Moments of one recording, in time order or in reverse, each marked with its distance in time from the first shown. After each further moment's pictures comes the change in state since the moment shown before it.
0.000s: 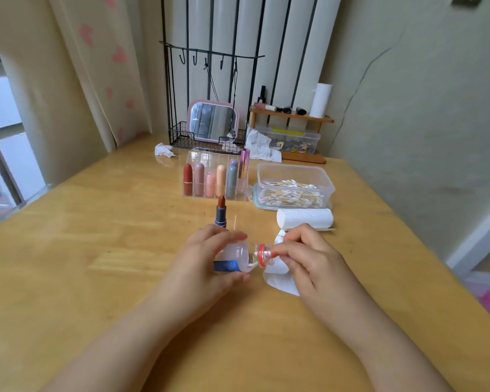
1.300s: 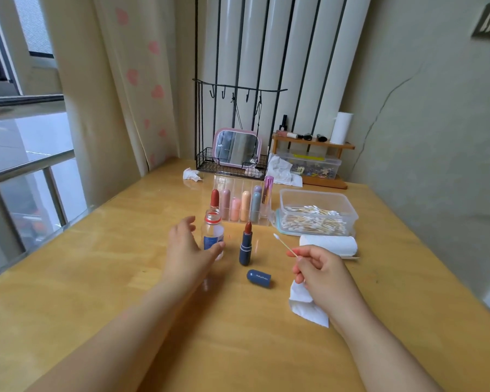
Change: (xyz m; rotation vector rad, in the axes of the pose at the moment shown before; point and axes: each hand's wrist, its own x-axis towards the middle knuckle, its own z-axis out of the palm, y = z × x) left_hand 0.038 -0.045 -0.029 -0.008 0.369 -0.506; right_hand 0.040 0.001 0.024 0.536 0.072 0.716
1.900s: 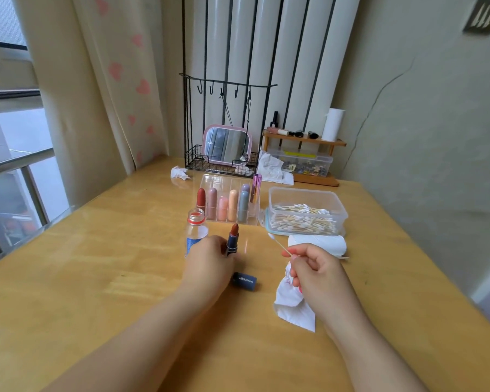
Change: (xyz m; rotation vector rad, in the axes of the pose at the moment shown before) left_hand -0.013 0.032 0.044 0.180 -0.168 0.008; right_hand 0.001 0.007 -0.010 0.053 0.054 -0.049
